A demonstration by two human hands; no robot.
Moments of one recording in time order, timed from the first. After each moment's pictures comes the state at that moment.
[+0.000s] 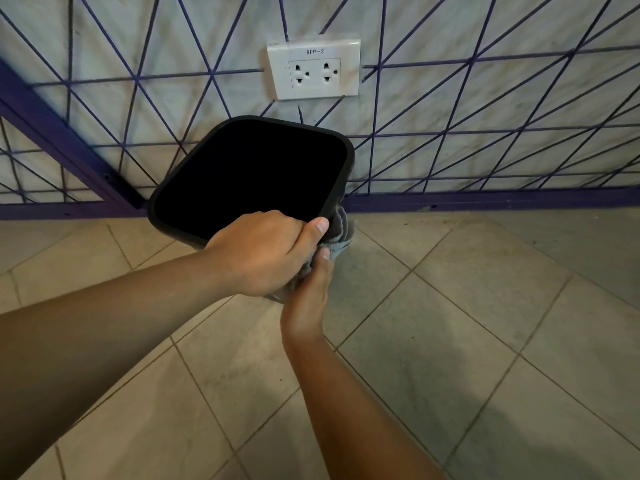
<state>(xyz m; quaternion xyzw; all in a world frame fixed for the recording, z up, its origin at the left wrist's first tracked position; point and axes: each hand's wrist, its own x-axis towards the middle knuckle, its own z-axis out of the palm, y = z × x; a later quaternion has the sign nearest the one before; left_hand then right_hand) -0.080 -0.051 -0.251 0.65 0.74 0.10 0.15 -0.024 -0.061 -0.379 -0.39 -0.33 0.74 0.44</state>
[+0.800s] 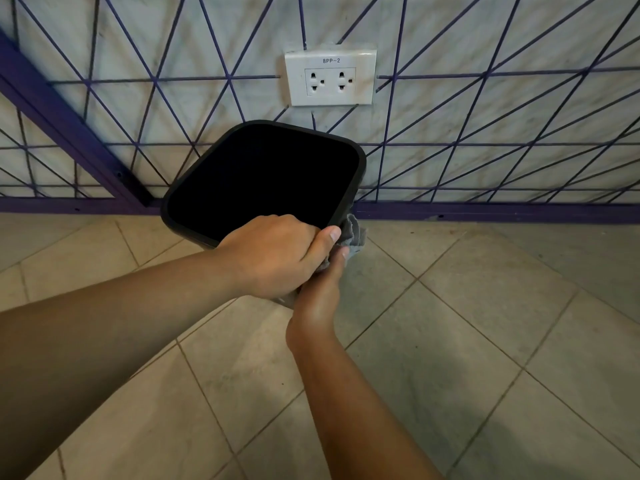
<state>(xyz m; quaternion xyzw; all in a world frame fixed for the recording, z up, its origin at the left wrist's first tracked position) -0.081 -0.050 -0.249 0.66 0.73 0.09 0.14 -0.025 -0.054 -0.364 -0.42 -0.24 0.76 0.43</state>
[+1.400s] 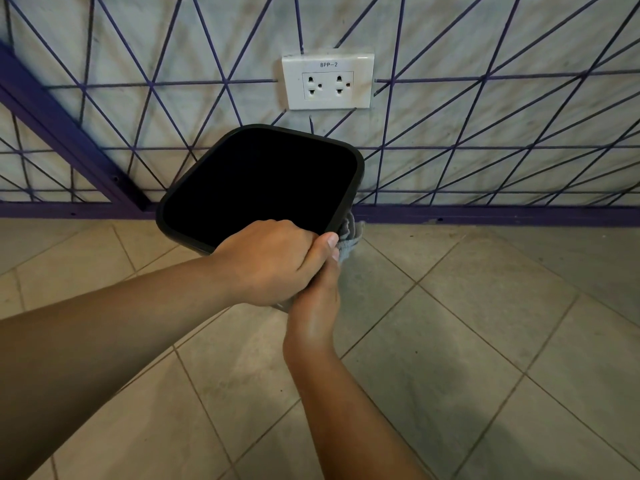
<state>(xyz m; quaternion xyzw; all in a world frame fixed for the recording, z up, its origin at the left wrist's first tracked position) -0.085 -0.050 -0.253 0.69 0.71 0.09 0.13 -0.017 -0.056 -0.357 -0.41 -0.32 0.75 0.41</state>
